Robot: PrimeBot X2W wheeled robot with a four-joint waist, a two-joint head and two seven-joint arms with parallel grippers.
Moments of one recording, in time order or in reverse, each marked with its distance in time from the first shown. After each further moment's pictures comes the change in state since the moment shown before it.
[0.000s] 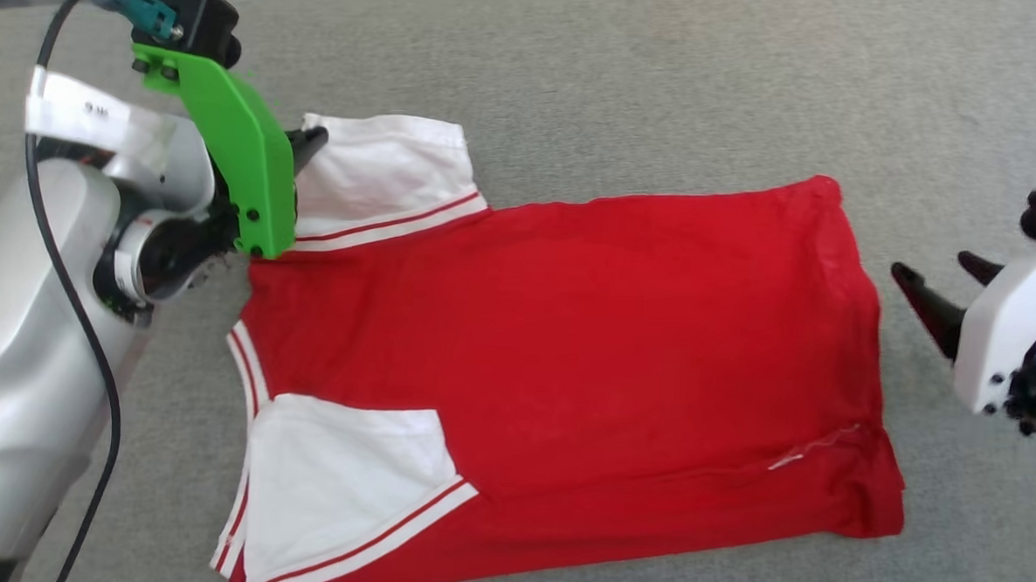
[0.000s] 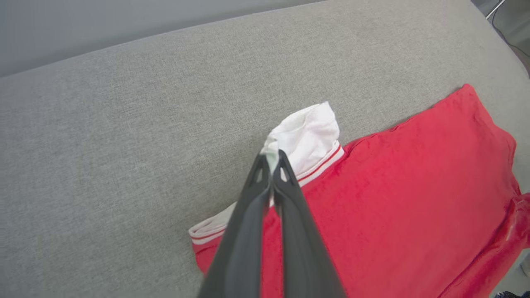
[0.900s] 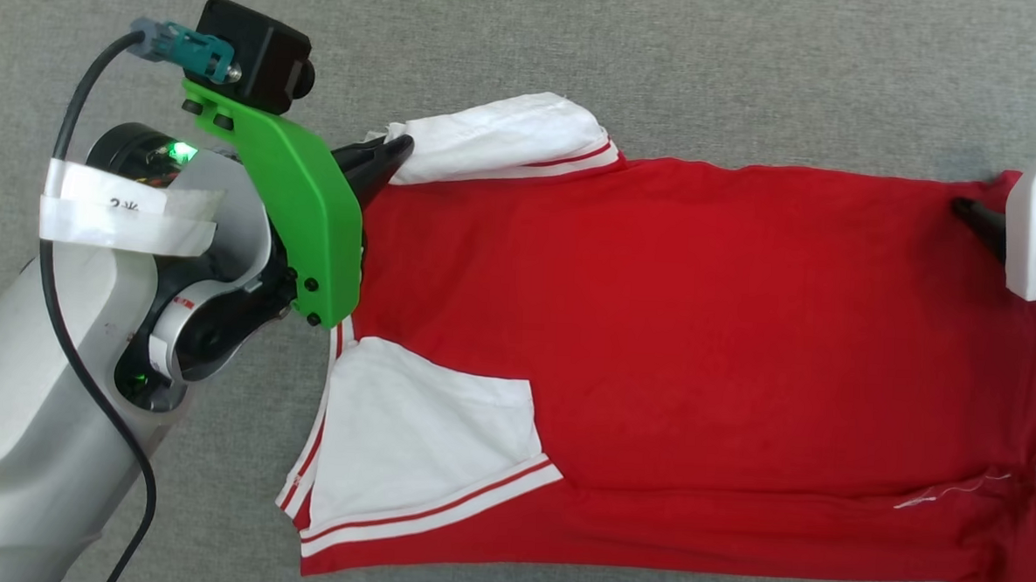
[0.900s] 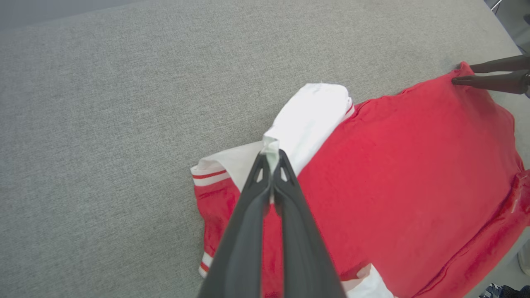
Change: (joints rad) left arm 0.100 0.031 -0.010 -0.407 0.018 0.109 0.005; right arm -0.331 -0.079 0.114 0.306 -0.010 0.000 0.193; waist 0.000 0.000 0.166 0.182
